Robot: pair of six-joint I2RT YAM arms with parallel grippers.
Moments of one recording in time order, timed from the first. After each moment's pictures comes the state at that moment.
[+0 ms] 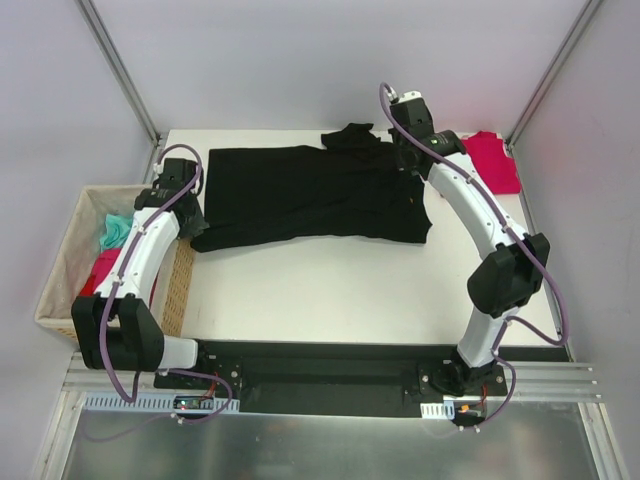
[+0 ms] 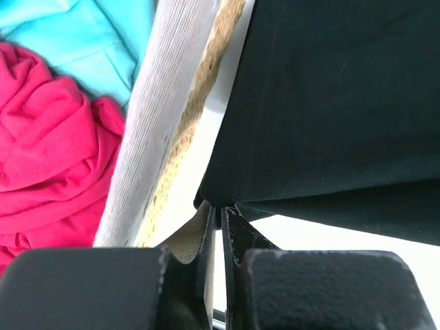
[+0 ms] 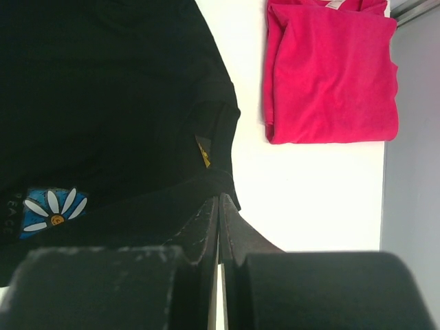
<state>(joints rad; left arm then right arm) -0.02 1.33 1.14 -0.88 -0.25 -0.35 0.44 1.81 1.85 -0.80 0.48 0.03</state>
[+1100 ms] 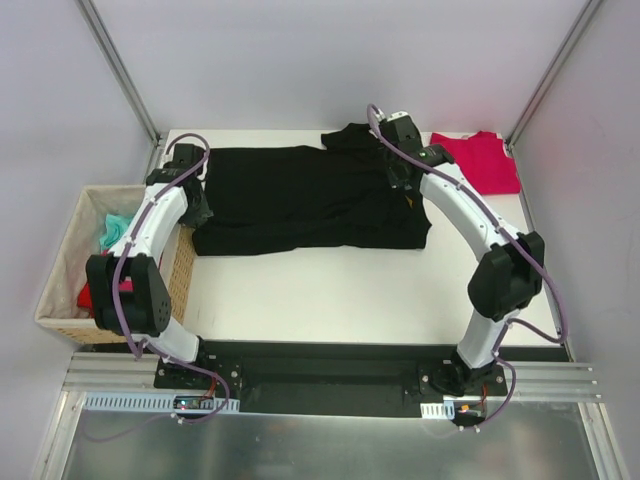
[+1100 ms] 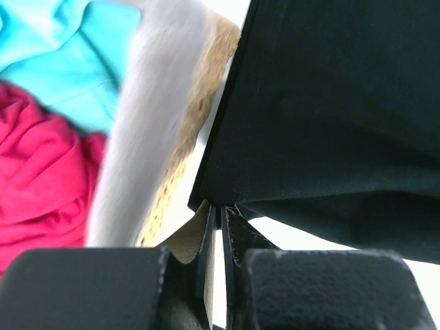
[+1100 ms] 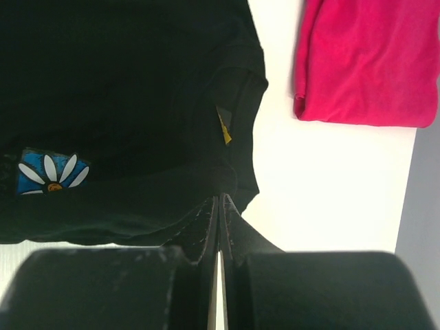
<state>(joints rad) -0.02 1.54 1.29 -0.89 -0.27 -0.36 0.47 1.77 1.71 -0.77 0.45 0.04</state>
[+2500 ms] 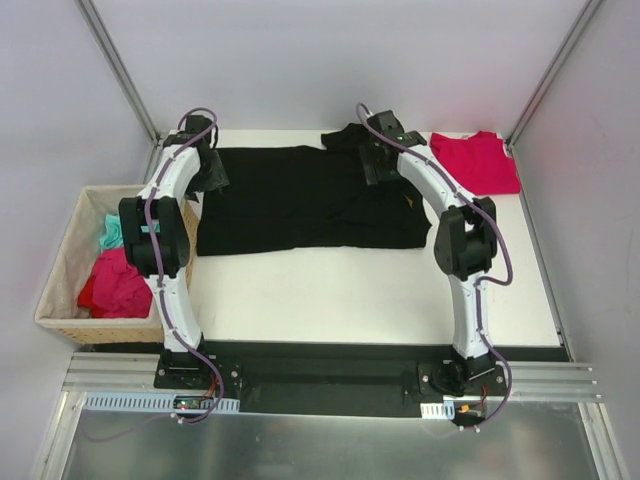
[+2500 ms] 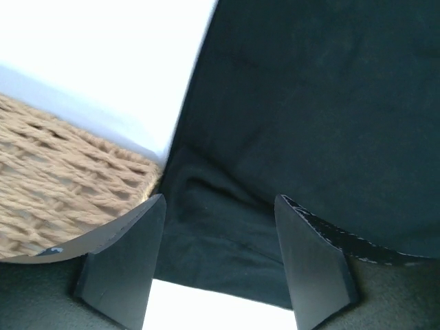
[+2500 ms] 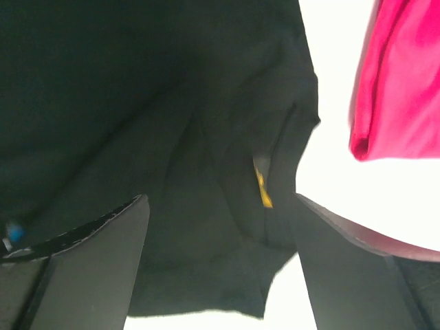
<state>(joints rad) 0.01 2.05 1.78 -0.91 -0.21 -0.39 0.41 2.22 2.08 -0.85 0.36 0.08</state>
